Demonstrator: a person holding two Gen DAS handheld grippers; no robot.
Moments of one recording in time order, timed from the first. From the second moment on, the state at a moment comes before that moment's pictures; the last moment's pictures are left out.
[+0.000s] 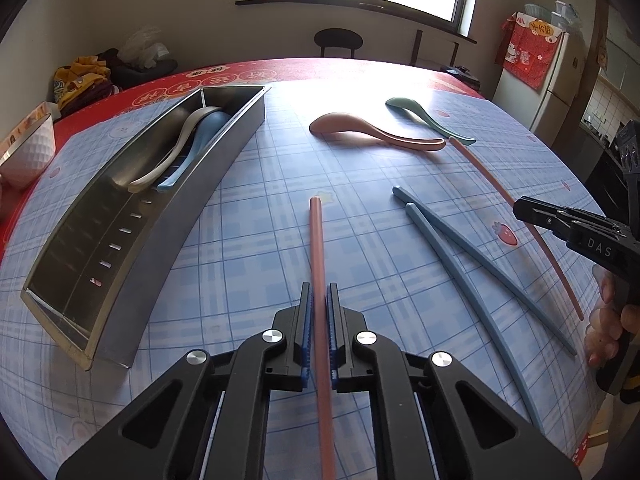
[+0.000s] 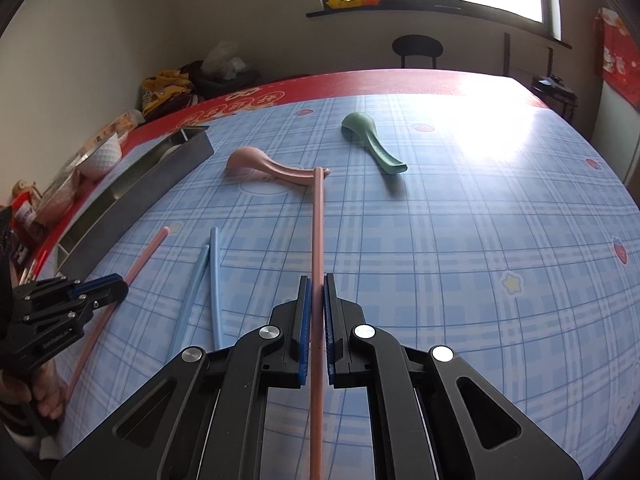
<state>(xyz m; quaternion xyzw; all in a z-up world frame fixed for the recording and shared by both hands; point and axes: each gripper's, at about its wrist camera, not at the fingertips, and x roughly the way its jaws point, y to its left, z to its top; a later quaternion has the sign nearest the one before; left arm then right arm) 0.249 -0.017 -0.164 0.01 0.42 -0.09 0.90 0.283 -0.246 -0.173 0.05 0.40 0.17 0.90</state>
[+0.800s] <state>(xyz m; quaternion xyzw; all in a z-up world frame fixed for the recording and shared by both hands) 0.264 0.054 -0.063 -0.05 0.34 -0.11 0.93 0.282 -0.252 -0.173 0.08 0.40 0.18 0.90</state>
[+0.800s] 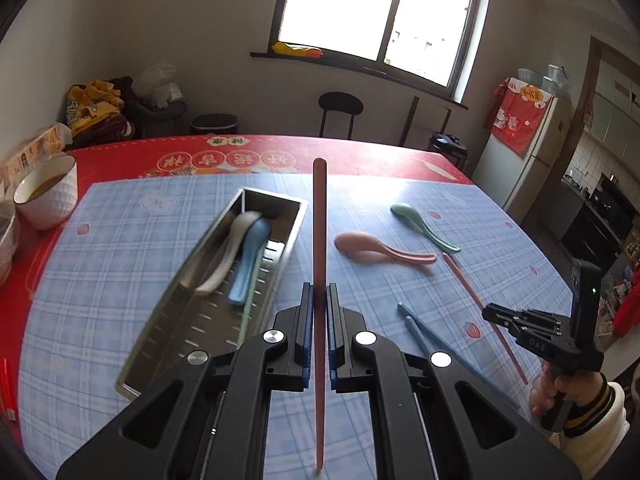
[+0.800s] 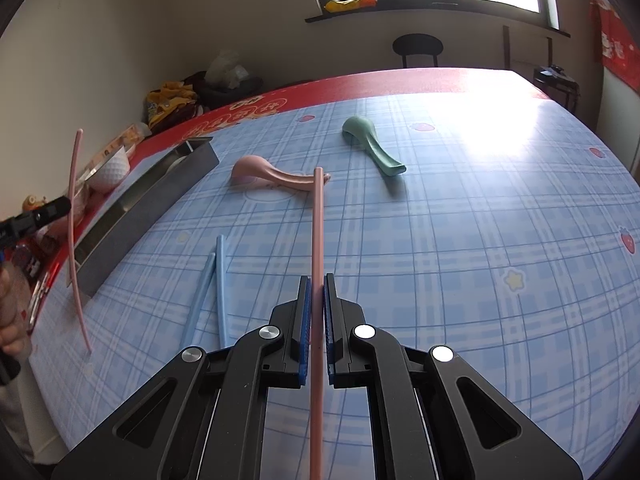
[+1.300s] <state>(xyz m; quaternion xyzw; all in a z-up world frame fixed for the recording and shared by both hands) 0.321 0.086 -0.094 -0.05 0.39 -0.07 0.92 0.285 -0.253 -0.175 0.08 0.40 0.19 0.89</state>
